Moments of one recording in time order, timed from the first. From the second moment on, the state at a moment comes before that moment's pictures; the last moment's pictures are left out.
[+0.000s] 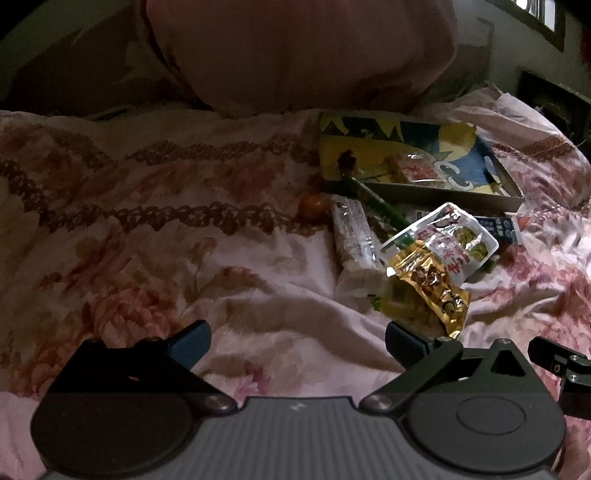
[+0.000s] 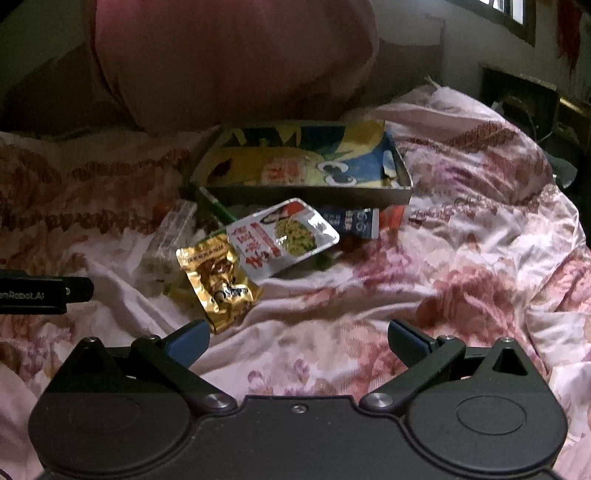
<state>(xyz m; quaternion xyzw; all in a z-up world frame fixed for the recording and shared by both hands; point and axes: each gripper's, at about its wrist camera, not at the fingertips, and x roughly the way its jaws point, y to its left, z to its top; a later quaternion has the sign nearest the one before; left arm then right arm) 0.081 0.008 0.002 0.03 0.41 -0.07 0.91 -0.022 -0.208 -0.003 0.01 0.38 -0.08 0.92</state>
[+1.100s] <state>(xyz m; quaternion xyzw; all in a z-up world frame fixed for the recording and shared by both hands) 0.090 0.009 -0.005 0.04 0.43 -0.04 0.90 -0.005 -0.193 -0.018 -0.01 0.42 -0.04 0.91</state>
